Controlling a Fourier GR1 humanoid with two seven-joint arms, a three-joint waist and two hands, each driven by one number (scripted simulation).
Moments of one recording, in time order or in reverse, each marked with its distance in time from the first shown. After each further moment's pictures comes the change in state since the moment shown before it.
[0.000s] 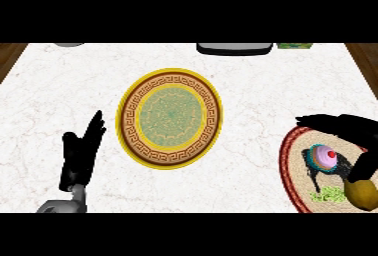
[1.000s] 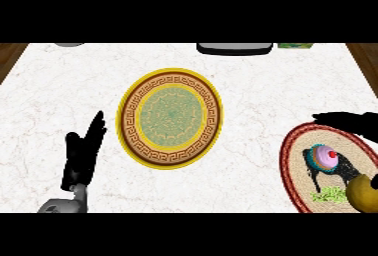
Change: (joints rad) left arm -0.007 0.023 -0.031 0.026 0.023 0.031 -0.020; right arm 0.060 -0.139 -0.009 -0.144 -0.167 0.027 0.030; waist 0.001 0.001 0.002
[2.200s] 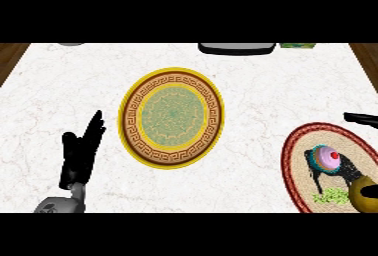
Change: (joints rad) left arm -0.012 0.031 -0.006 0.034 0.050 -0.005 -0.035; right arm 0.238 0.084 -0.279 -0.169 -0.558 0.014 -0.008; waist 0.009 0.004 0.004
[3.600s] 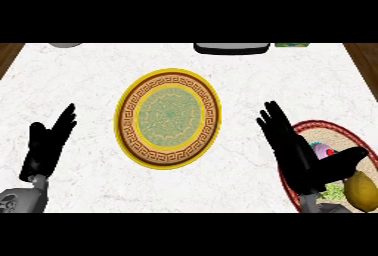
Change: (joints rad) left arm -0.049 0.196 0.072 0.078 0.036 -0.132 -0.011; right arm 0.051 0.591 0.278 -0.356 -0.407 -0.649 0.818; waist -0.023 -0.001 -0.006
